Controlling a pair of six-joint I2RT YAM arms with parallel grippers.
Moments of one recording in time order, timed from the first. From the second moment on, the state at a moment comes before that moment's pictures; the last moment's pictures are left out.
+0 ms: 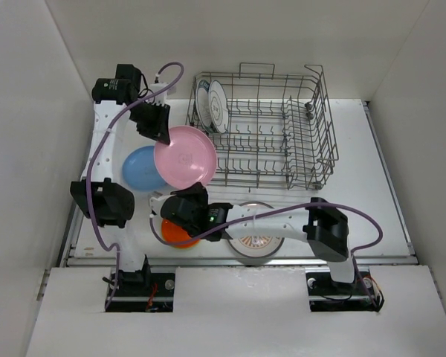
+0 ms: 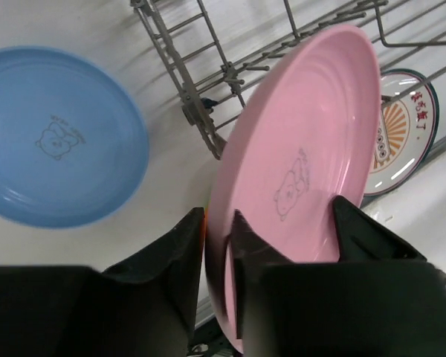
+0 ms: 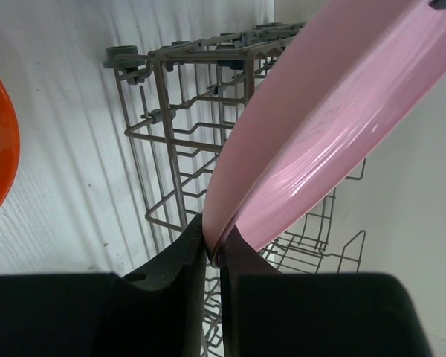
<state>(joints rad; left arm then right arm) -0.06 1.86 2.16 -1.48 0.45 0.27 1.33 1.97 1.59 -0.31 0.90 -0.75</state>
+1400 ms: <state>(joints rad) 0.25 2.19 1.94 -1.20 0.16 0.06 0.53 2.30 2.41 -0.59 0.01 0.31</state>
